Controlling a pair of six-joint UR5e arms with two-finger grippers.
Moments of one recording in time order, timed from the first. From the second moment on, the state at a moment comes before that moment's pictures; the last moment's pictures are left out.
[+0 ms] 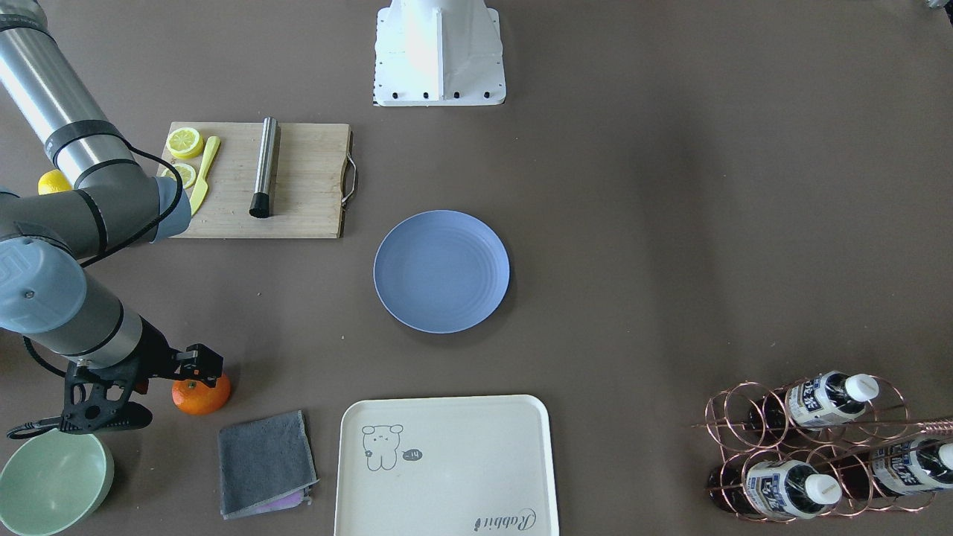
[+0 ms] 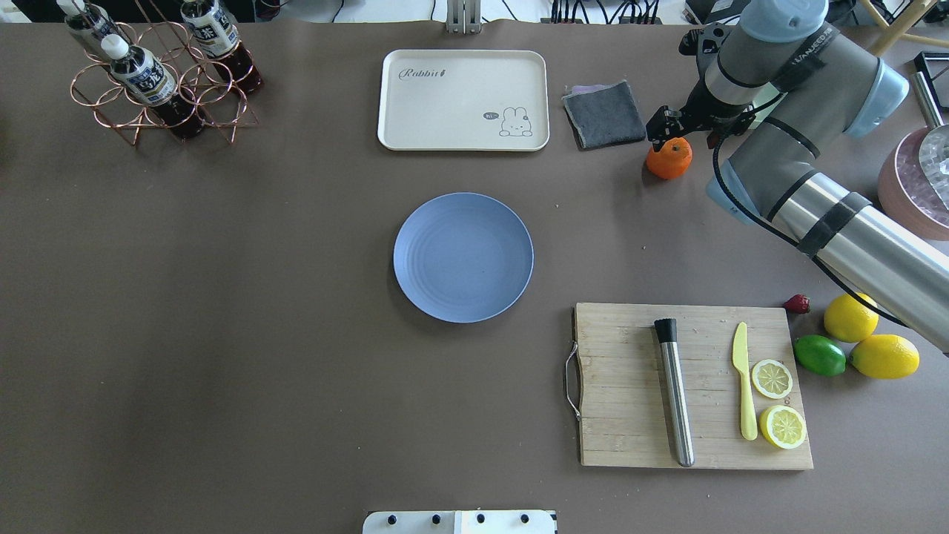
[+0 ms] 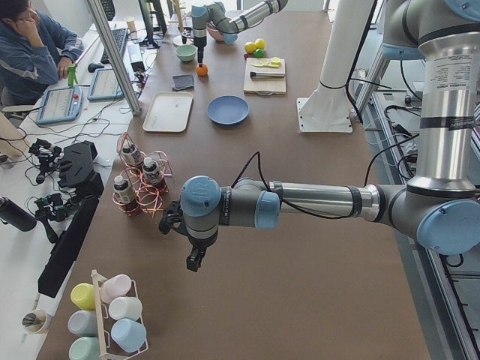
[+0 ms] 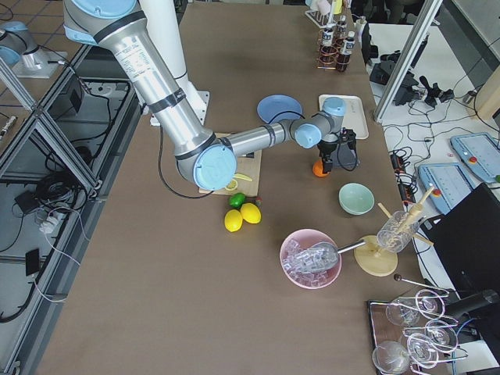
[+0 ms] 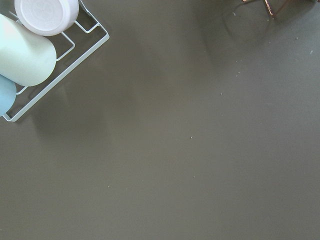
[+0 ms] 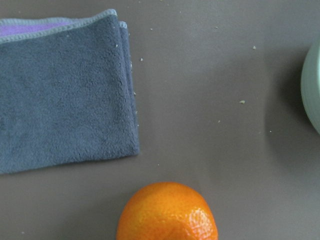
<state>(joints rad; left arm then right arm) -1.65 -1.54 -1.65 -1.60 -2.38 0.30 0.97 -0.97 1.23 -1.26 2.11 0.75</state>
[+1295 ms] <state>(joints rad) -1.65 -1.54 -1.65 -1.60 -2.39 0.30 0.92 -0.93 1.15 -1.25 2.06 0.76</state>
